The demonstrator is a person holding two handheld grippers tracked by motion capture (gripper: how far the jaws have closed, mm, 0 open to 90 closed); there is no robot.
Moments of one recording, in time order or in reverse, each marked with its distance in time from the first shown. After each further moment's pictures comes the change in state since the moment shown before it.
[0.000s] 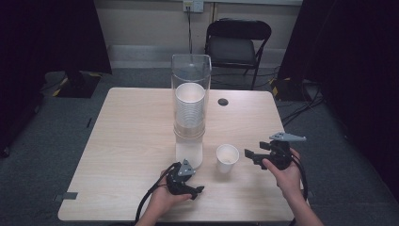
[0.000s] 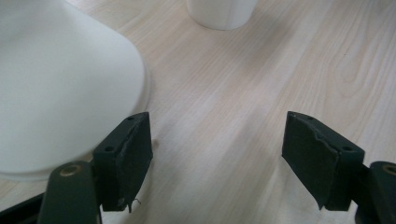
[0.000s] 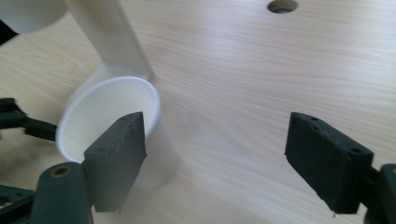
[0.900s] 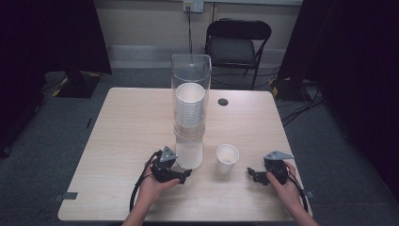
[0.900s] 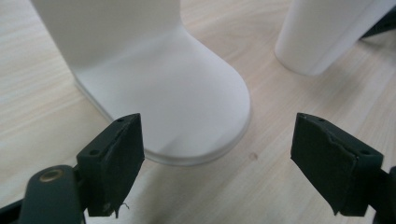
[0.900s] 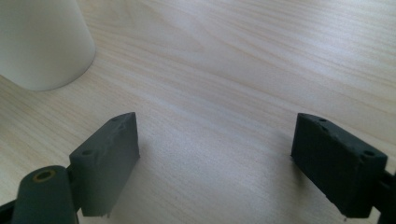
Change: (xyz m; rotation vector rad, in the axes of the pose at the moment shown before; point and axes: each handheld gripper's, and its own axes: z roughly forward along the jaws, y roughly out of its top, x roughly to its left) left arm 0.045 0.000 -0.029 -0.121 0.137 -0.140; right arm -0.019 -0.075 0.034 0.138 -0.141 -0.126
